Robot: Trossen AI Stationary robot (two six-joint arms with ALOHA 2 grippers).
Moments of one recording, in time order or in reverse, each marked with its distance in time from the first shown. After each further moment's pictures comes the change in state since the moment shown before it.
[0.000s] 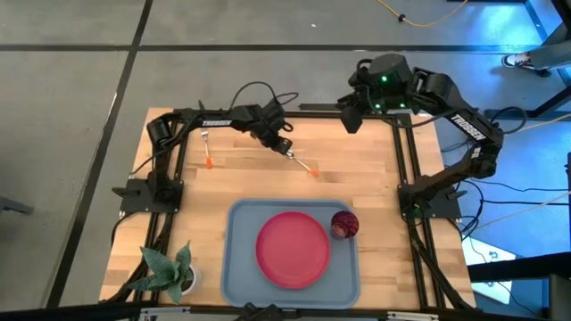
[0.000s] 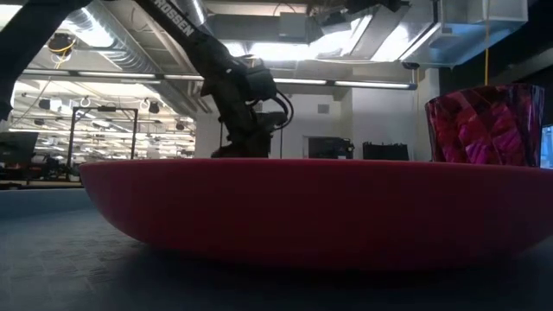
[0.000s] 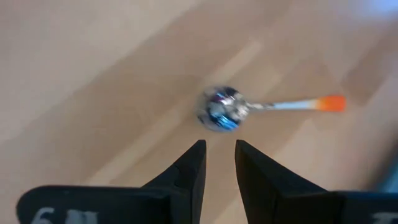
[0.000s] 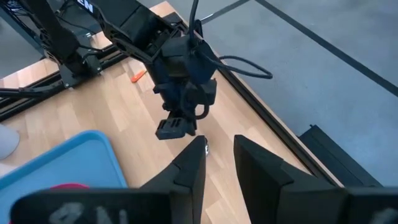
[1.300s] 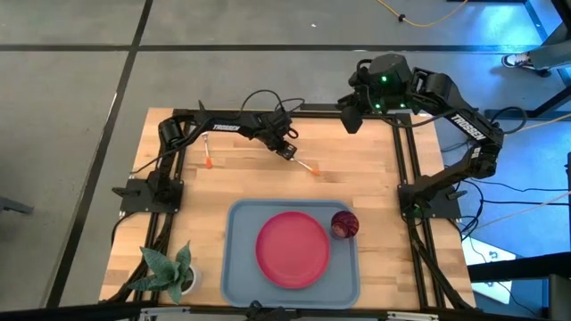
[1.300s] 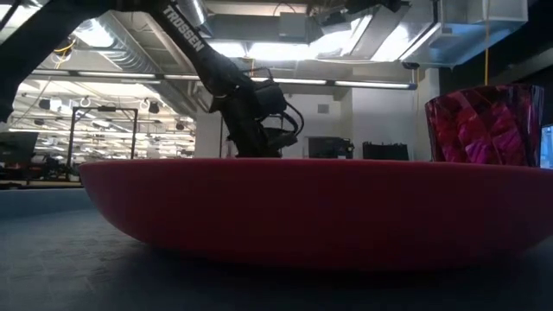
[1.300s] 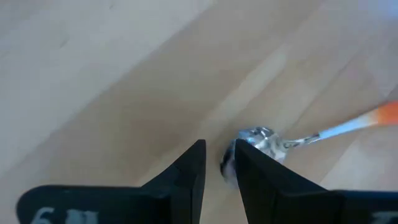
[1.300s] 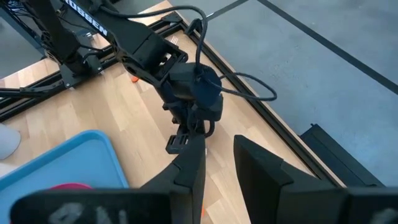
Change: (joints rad) left arm -0.038 0.106 0.003 0.124 -0.093 0.043; right arm 0.000 0.000 0.000 -0.003 -0.002 0.004
